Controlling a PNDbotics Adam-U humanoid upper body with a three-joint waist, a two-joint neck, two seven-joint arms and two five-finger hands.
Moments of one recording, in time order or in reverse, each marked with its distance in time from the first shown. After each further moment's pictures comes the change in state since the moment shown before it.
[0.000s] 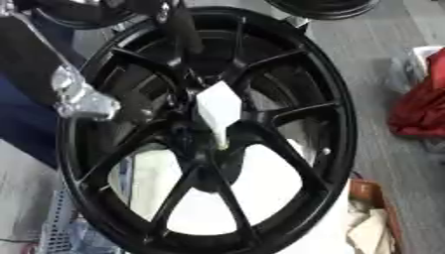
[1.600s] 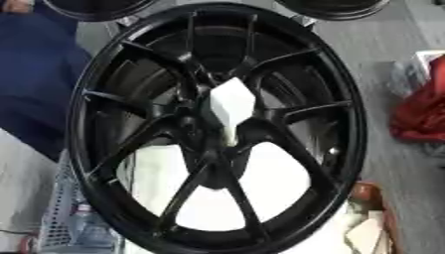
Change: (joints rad) left arm 0.117 0.020 0.321 0.111 0.396 0.128 0.635; right arm 0.022 -0.001 -0.027 0.000 -0.006 -0.005 -0.019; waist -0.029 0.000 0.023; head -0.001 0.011
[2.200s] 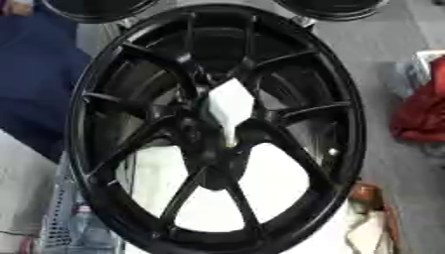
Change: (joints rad) left arm -0.007 0.000 0.001 0.012 -0.006 0.002 0.016; right arm -0.008 0.000 0.000 0.006 0.002 -0.004 0.004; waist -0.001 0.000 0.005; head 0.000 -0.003
